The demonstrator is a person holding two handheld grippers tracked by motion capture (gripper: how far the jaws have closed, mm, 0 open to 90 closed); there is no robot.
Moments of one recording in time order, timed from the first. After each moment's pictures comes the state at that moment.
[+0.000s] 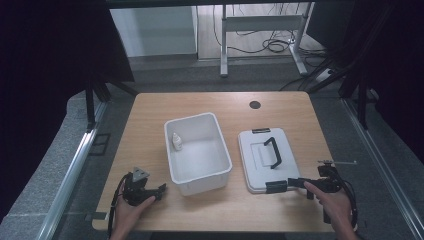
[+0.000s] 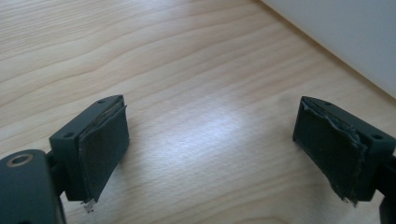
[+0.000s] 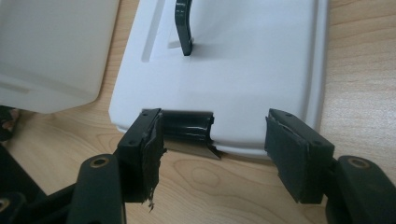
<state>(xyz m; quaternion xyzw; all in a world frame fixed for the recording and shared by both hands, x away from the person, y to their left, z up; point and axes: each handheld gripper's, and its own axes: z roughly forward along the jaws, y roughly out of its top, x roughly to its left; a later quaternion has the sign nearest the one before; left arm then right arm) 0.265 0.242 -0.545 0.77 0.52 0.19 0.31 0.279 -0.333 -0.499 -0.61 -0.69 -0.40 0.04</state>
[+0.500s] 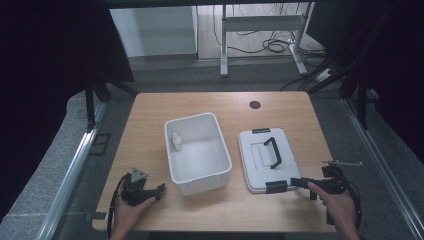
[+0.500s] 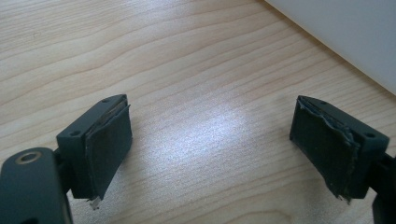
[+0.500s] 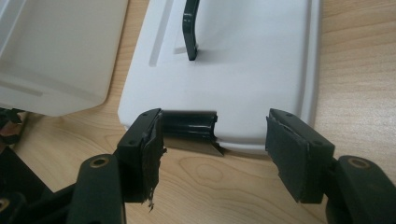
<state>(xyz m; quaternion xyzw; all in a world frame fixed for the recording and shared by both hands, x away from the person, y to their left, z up) 0.262 0.243 -0.545 0.78 0.51 0.19 0.32 0.272 -0.336 -0.490 -0.61 -0.68 -0.41 0.03</state>
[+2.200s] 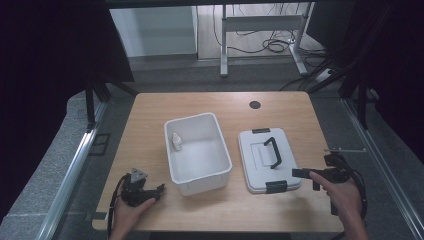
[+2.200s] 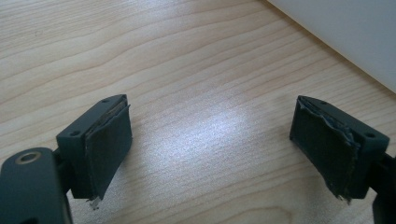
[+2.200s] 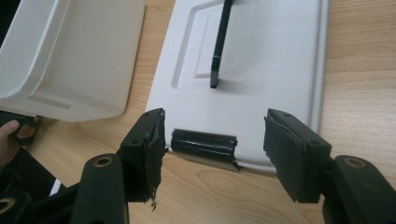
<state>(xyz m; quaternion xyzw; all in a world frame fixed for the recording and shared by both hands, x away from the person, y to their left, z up) 0.261 0.245 -0.545 0.78 0.51 0.19 0.32 0.287 -0.330 -0.448 -0.60 -0.69 -0.40 0.03</state>
